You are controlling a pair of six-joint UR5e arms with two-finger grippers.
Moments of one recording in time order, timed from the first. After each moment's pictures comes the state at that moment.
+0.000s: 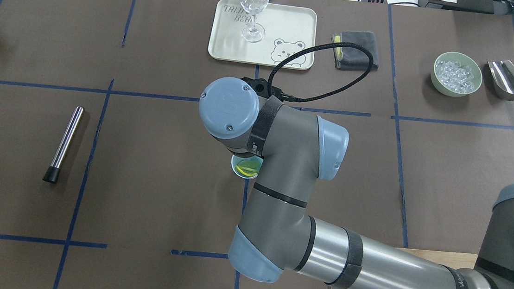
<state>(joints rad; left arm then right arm) -1.58 -1.61 -1.71 -1.49 -2.37 0.08 0.43 -0.67 1.62 -1.84 1.66 1.56</state>
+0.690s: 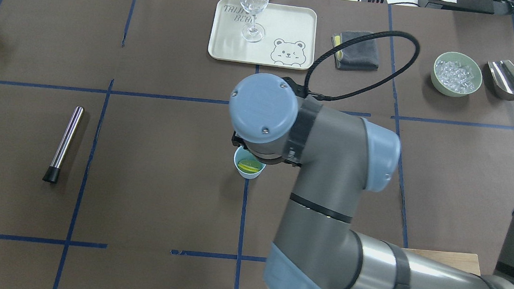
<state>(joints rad) -1.56 -1.67 -1.76 -1.49 -2.37 -0.03 0.46 -0.78 1.89 -2.01 1.69 1.46</state>
